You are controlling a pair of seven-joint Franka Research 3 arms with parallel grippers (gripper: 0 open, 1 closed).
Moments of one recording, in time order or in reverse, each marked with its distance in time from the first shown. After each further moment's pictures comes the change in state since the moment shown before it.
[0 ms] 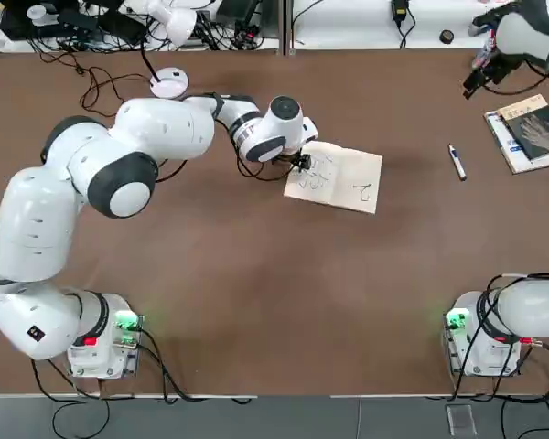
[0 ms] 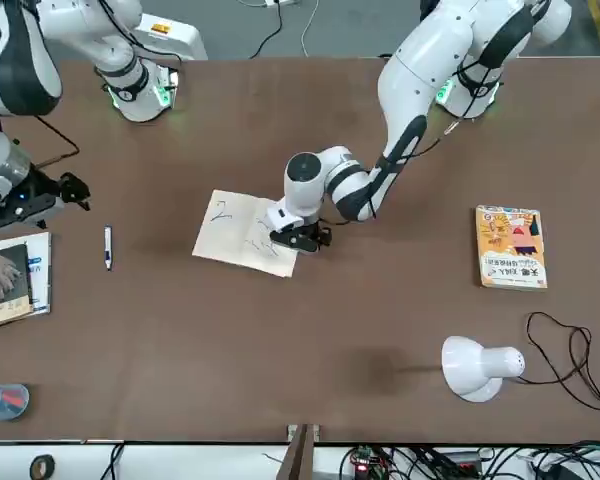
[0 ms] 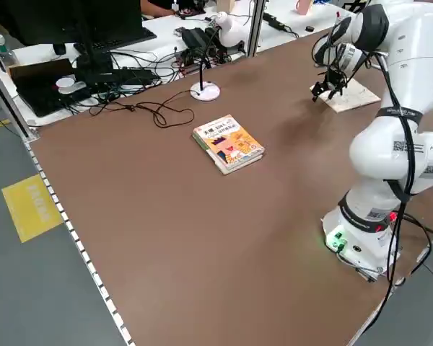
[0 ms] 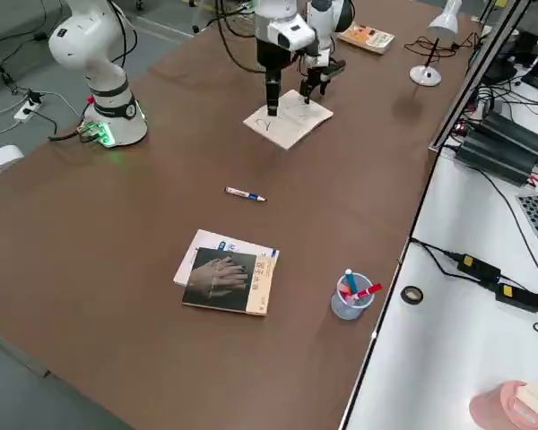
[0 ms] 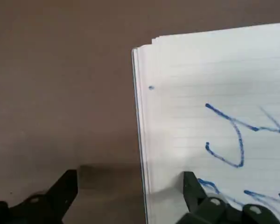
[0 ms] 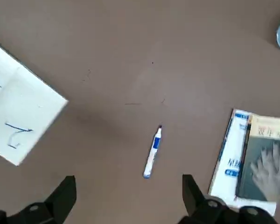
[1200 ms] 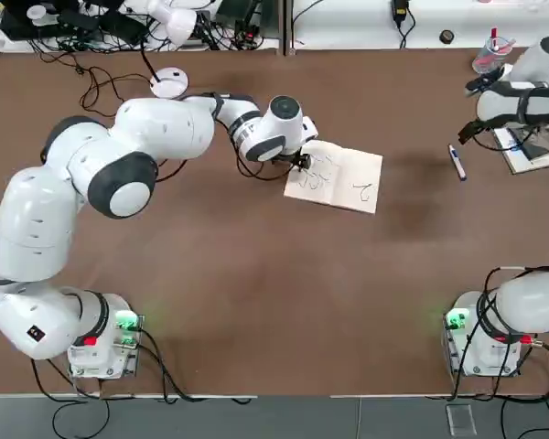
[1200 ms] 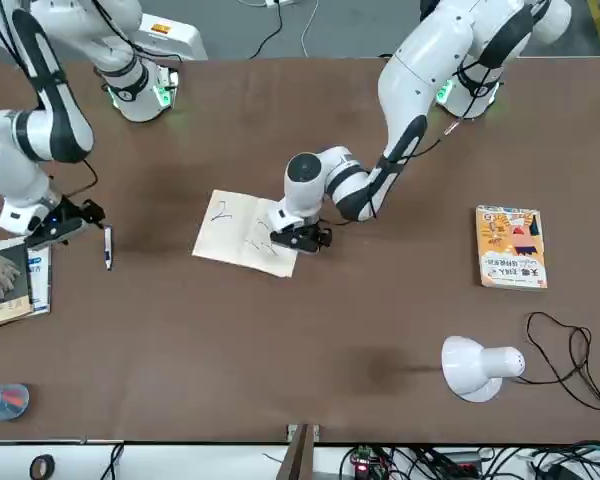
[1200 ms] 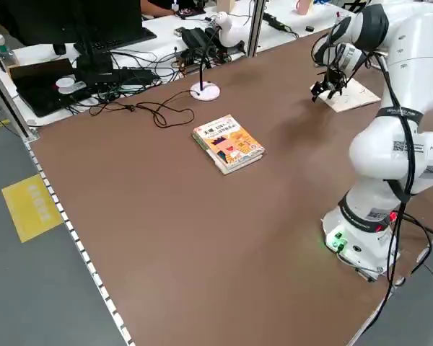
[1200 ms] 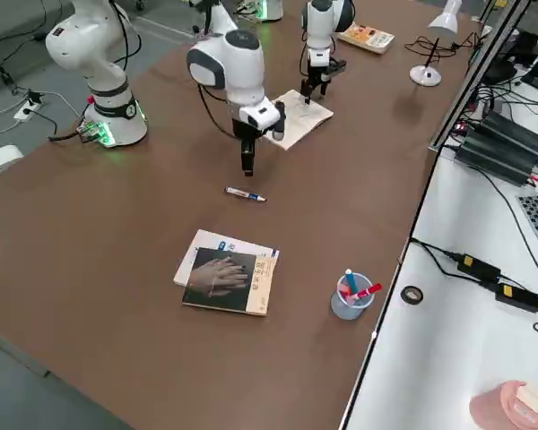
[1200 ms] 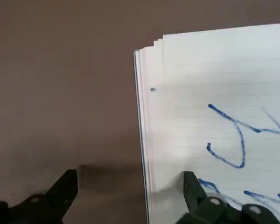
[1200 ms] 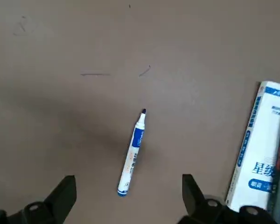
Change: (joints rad) left arm 0.000 0.000 0.002 0.001 0.000 0.000 0.000; right arm -0.096 0.162 -0.002 -0.270 0.001 0.431 -0.055
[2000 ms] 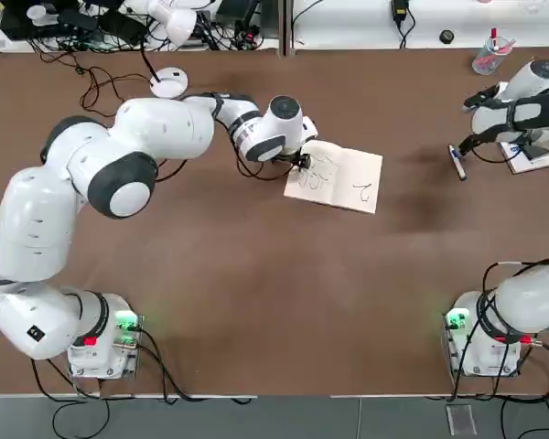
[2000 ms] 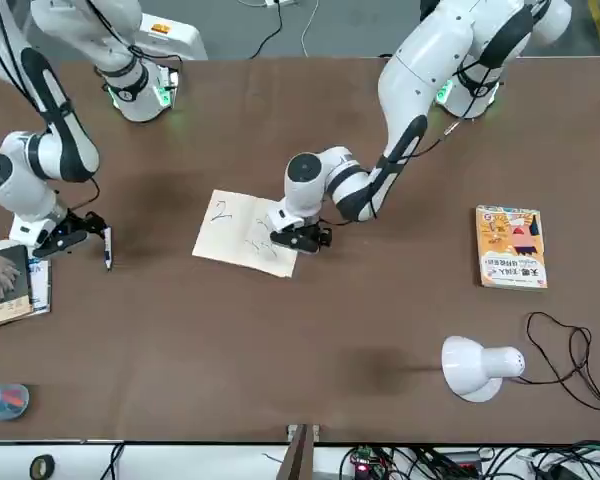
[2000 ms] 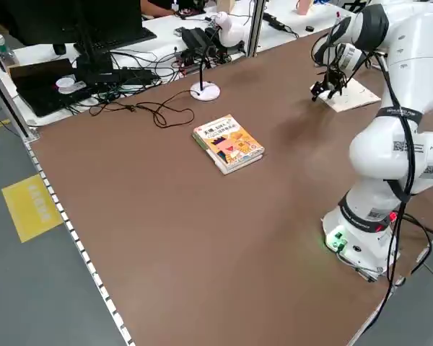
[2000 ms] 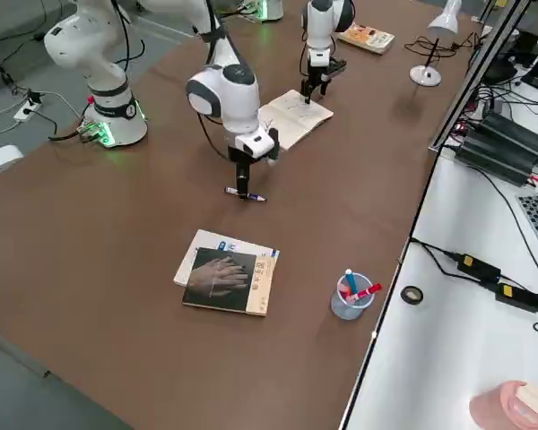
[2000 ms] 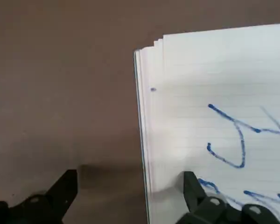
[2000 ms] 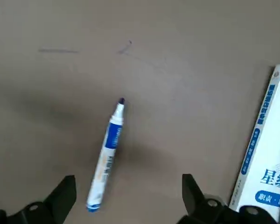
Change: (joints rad) left arm 0.000 0.000 0.000 0.000 0.000 0.000 0.000; right arm -0.057 0.152 0.000 -0.001 0.000 0.145 -0.078
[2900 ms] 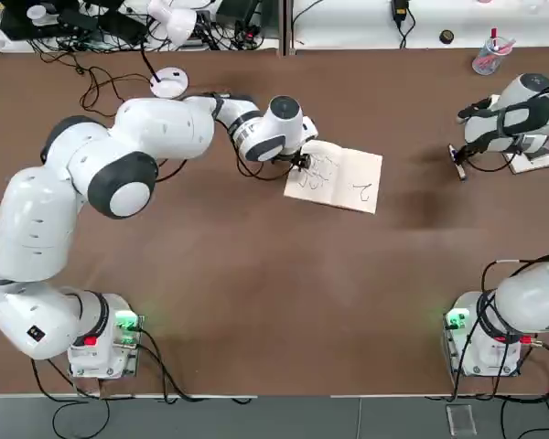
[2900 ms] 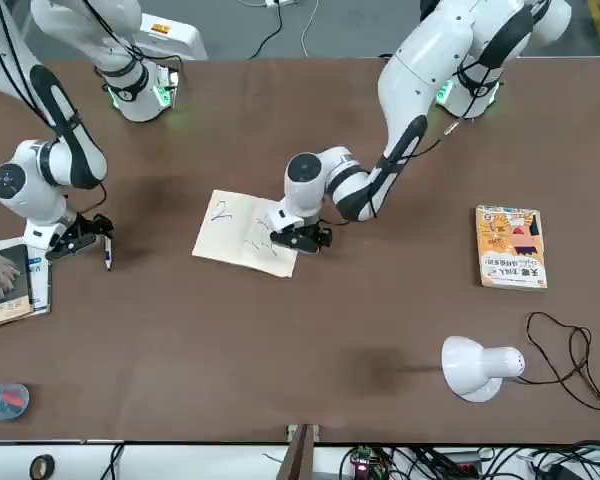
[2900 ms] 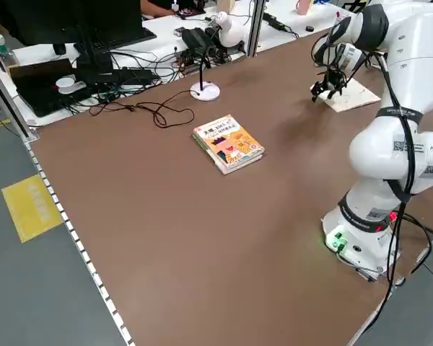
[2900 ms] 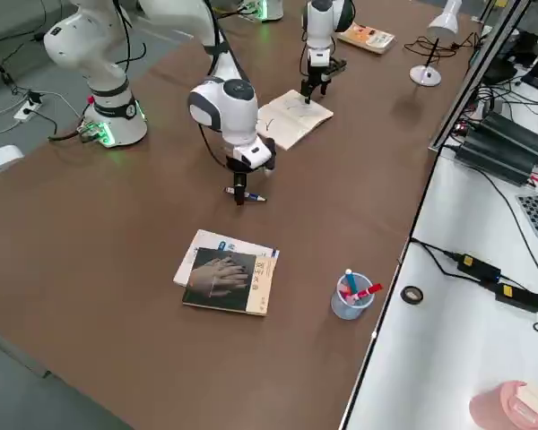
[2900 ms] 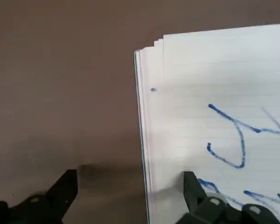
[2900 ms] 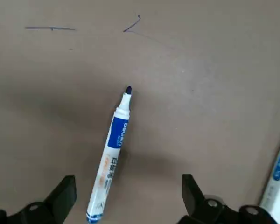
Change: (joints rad) left arm 0.000 0.000 0.000 0.000 0.000 0.000 0.000; right arm -0.001 0.072 0.017 -0.008 0.051 0.050 -0.004
